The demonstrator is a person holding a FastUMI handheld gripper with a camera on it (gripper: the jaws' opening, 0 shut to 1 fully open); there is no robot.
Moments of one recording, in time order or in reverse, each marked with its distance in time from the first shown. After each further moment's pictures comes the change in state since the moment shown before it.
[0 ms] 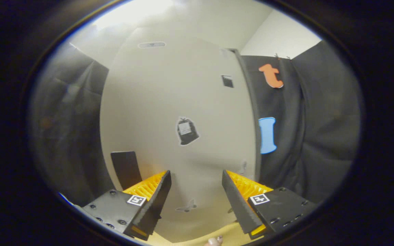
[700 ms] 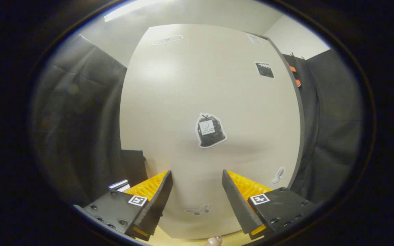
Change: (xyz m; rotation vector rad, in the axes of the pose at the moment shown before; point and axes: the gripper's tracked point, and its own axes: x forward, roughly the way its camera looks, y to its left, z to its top) arm 0.100 0.053 -0.008 -0.041 0.025 -0.008
